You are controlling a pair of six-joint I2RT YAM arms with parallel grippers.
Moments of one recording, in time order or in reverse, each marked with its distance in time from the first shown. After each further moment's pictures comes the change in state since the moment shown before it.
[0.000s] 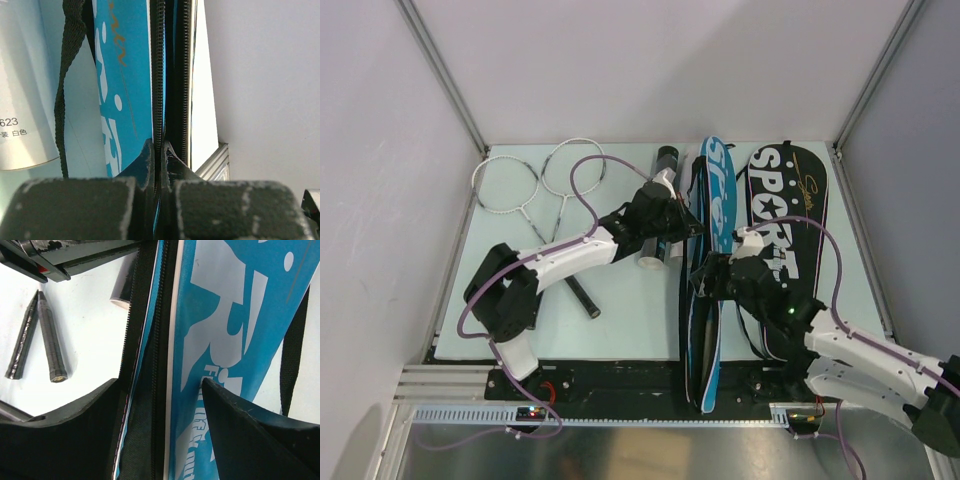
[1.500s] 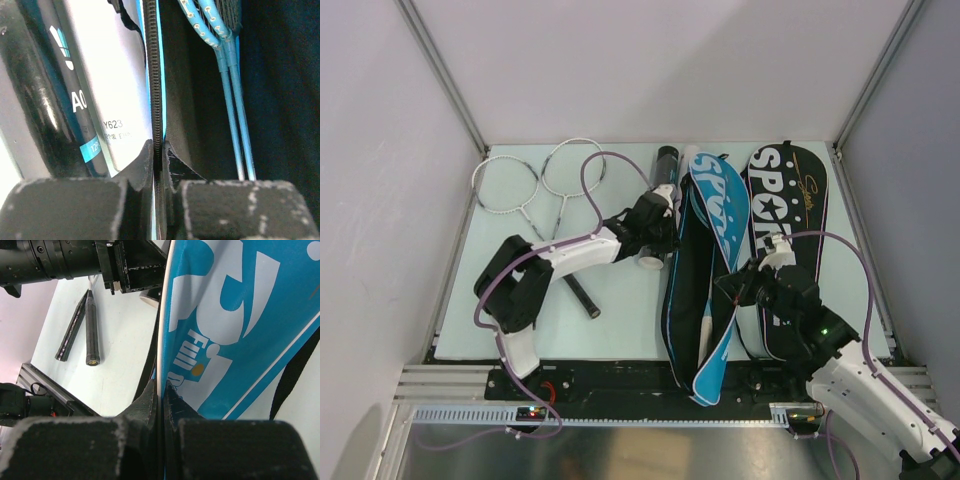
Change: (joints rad) left arm 0.049 0.078 -0.046 -0.116 -0.079 0.413; right arm -0.256 -0.316 -0.133 -0.007 -0.373 -0.062
